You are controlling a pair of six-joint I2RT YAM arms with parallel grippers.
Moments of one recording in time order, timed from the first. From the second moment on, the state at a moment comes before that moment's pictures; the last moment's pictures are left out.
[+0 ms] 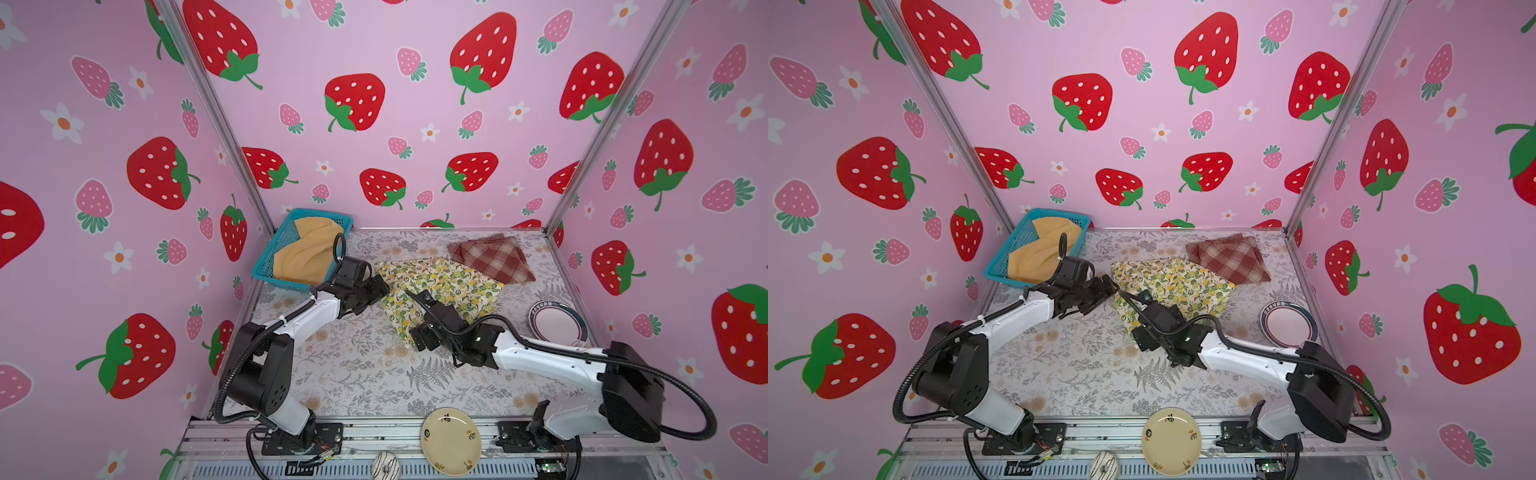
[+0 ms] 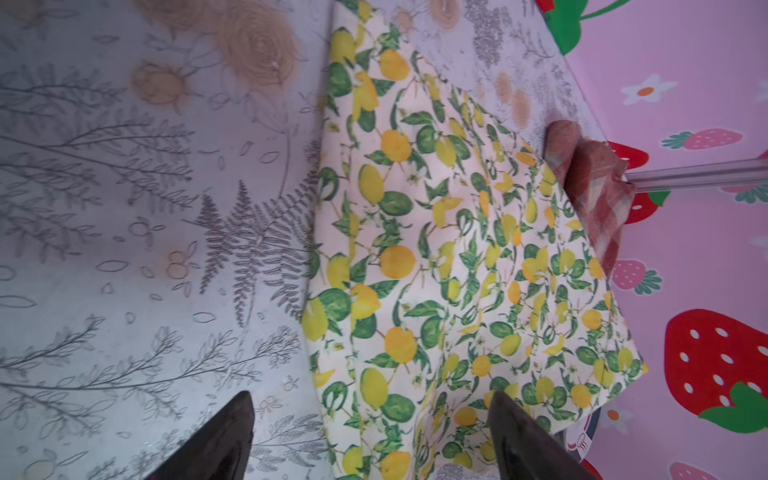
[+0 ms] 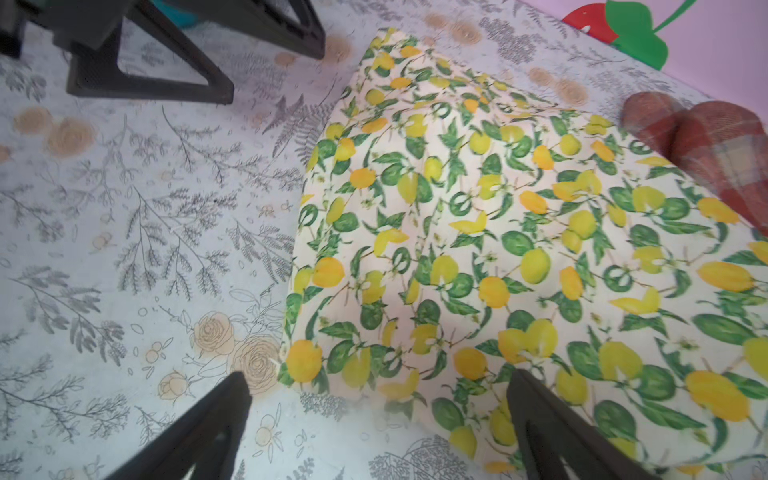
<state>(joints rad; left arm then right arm) -0.36 1.57 0.99 -0.30 0.20 -0.87 1.13 1.47 0.90 -0.24 0.41 0.23</state>
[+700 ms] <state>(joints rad) -0.28 1.50 0.84 -0.21 0.25 -0.89 1.20 1.72 1.00 -0.26 0.49 0.34</state>
